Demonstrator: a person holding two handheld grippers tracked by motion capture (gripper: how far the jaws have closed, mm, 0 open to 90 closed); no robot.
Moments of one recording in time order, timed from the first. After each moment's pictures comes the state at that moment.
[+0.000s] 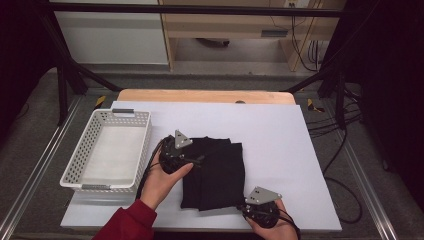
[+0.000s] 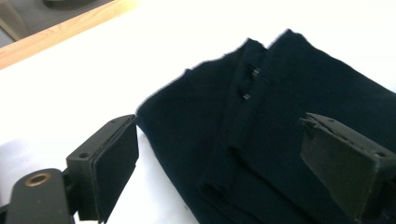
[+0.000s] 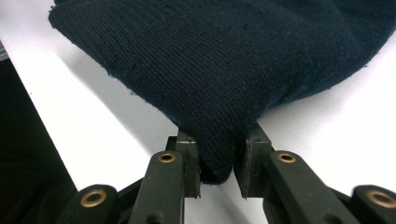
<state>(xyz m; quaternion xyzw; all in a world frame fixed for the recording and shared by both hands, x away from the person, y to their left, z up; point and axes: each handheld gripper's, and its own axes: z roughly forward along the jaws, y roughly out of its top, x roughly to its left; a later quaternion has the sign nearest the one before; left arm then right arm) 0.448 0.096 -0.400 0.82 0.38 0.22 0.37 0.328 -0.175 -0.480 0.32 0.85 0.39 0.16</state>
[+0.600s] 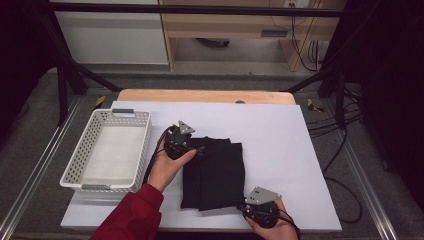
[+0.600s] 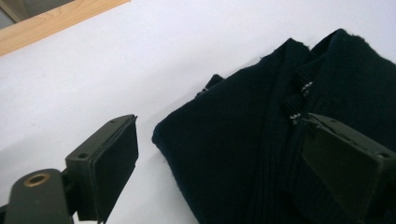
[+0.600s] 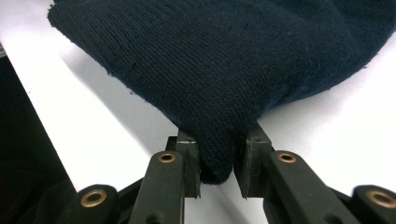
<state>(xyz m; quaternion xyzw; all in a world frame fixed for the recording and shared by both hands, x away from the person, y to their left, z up) 0.490 0.091 -0.415 0.83 0.40 0.20 0.34 0.328 -0.175 -0.480 0.32 0.85 0.39 0.16</state>
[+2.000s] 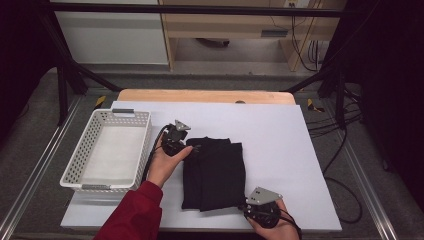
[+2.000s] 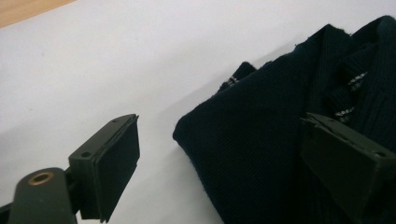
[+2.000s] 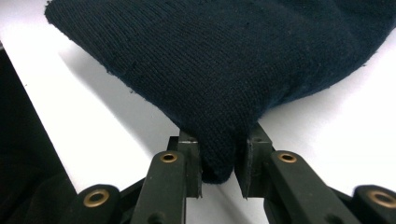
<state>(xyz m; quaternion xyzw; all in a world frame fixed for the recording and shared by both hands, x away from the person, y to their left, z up) 0.507 0.104 -0.432 0.82 0.42 0.18 0.33 0.329 -0.178 -0.481 0.31 0.85 0.38 0.16</state>
